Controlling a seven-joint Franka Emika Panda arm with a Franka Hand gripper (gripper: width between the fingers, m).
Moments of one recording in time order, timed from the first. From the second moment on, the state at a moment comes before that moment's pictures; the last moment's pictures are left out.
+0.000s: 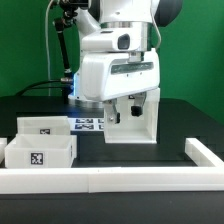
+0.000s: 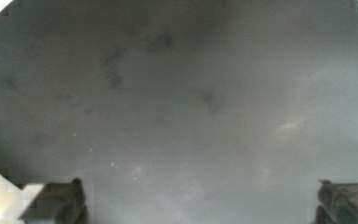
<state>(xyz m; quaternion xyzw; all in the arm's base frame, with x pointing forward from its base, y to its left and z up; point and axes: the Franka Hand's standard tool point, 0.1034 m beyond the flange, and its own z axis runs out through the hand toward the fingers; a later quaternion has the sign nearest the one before) 0.537 0.017 0.074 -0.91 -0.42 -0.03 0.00</state>
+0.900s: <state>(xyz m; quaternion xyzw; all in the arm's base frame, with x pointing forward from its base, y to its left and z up) 0.538 0.025 0.077 -0.94 -0.34 -0.04 0.00</state>
